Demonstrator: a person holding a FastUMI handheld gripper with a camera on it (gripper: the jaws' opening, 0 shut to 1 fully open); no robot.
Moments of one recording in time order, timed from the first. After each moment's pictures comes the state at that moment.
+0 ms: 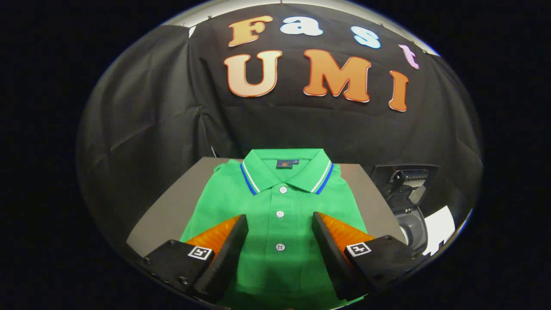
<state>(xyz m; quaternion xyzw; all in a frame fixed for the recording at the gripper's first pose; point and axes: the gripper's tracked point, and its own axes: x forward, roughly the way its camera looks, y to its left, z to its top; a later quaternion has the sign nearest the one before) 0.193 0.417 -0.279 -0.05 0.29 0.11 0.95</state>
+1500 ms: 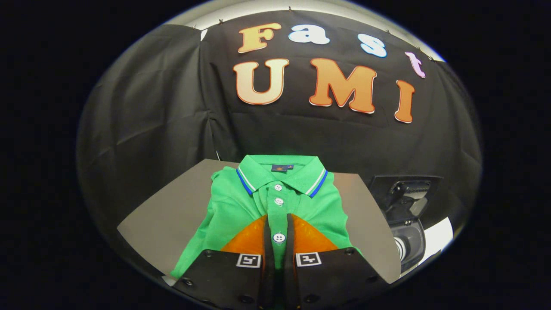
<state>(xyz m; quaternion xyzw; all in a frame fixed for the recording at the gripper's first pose) 0.195 0.396 -0.270 -0.07 0.23 0.15 0.96</state>
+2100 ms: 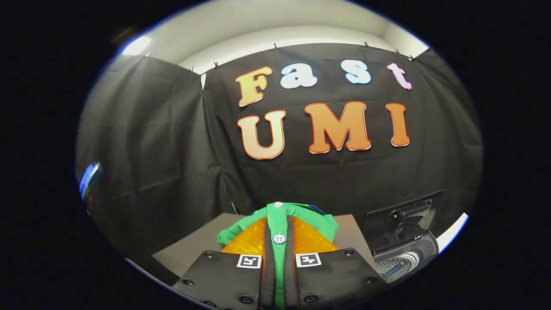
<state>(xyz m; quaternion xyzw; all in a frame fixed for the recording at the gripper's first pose) 0.181 0.367 -0.145 0.04 0.08 0.18 0.98</state>
